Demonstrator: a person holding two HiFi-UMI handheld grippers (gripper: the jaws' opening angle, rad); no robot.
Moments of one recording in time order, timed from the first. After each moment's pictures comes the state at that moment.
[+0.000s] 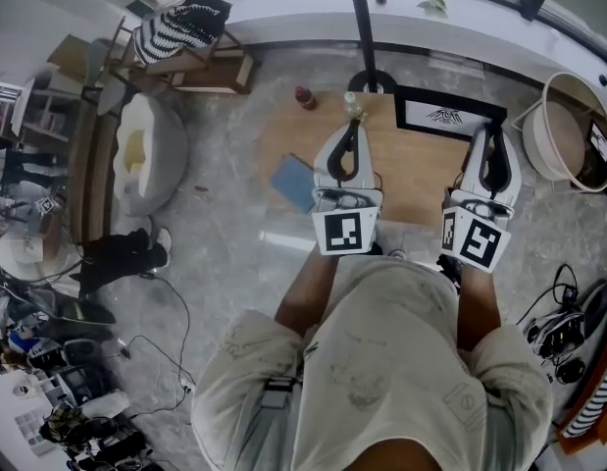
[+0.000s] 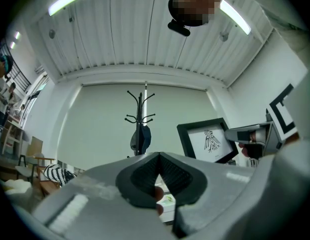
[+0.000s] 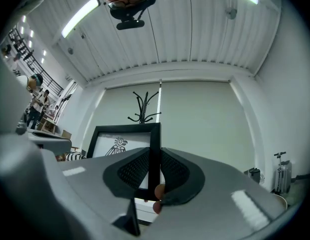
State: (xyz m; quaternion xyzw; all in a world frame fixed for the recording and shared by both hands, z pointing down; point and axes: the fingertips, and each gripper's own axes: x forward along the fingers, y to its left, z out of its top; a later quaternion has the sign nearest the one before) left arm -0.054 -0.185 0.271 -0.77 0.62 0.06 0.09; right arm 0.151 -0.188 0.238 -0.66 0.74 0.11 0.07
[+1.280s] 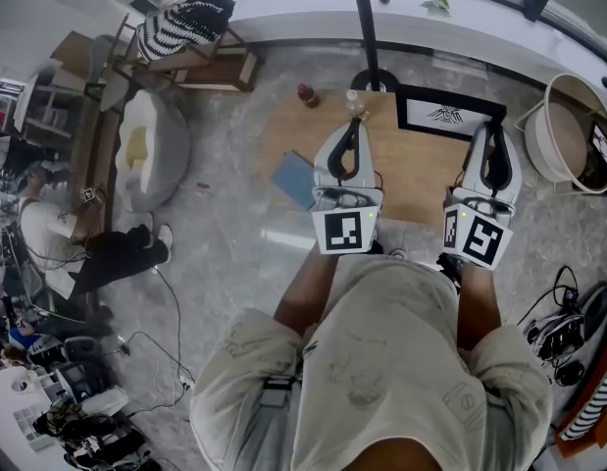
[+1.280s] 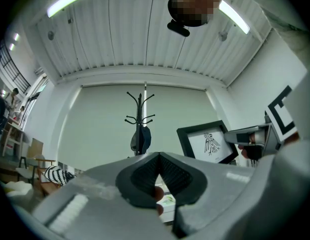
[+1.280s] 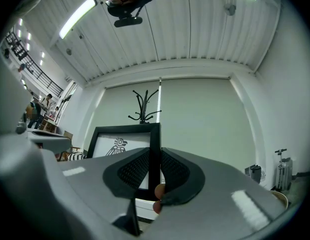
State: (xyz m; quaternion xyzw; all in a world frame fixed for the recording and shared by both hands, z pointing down) left arm -0.053 -0.184 0.269 -0.77 0.62 0.05 0.10; right arm 0.152 -0.192 0.243 -0.66 0.74 0.10 0.07
